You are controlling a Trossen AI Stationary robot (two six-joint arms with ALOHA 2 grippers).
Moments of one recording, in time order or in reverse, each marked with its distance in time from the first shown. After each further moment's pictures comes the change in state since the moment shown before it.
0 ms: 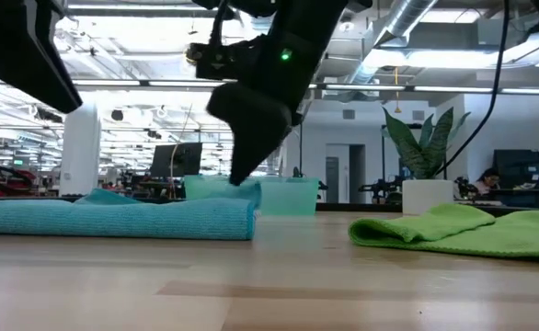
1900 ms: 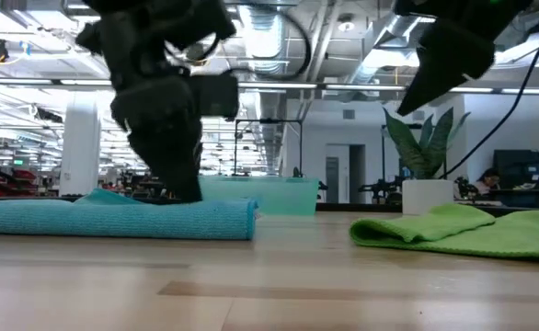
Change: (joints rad) left arm 0.597 0.000 -0.255 0.811 0.662 0.731; right arm 0.218 -0.714 -0.690 -0.197 0.358 0.497
